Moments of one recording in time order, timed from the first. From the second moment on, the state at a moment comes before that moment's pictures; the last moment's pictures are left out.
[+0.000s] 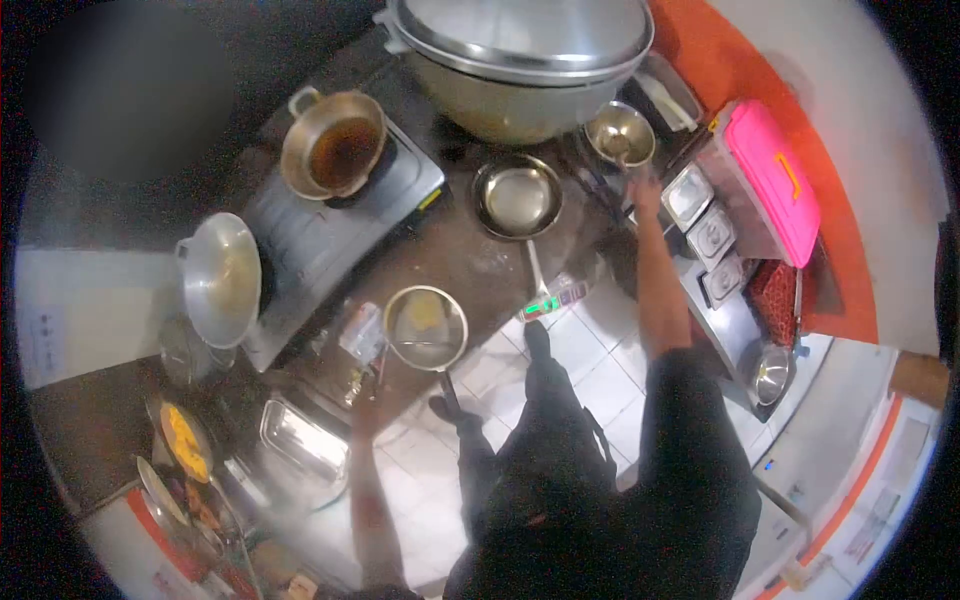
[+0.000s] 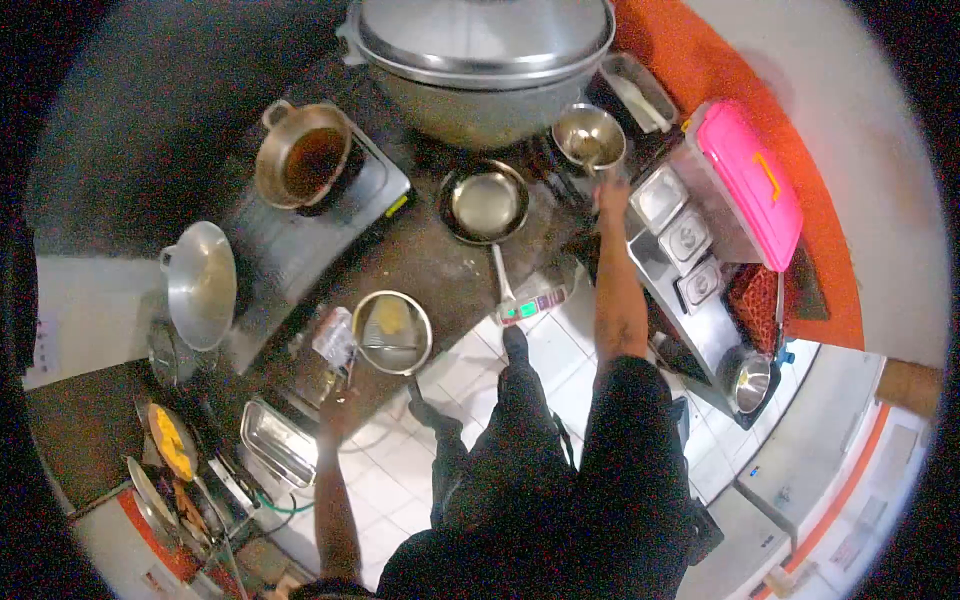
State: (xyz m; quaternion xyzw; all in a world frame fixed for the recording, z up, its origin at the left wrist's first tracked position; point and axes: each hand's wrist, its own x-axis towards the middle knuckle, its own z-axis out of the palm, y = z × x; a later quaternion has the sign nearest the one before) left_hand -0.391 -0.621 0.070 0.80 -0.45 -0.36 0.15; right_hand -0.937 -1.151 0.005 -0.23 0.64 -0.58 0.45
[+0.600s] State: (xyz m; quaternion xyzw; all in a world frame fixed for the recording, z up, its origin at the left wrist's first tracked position) left_hand -0.472 -0.650 0.113 0.54 0.06 -0.63 0.56; right_hand -1.014 -1.103 0.078 -0.38 0.57 -0.49 0.53
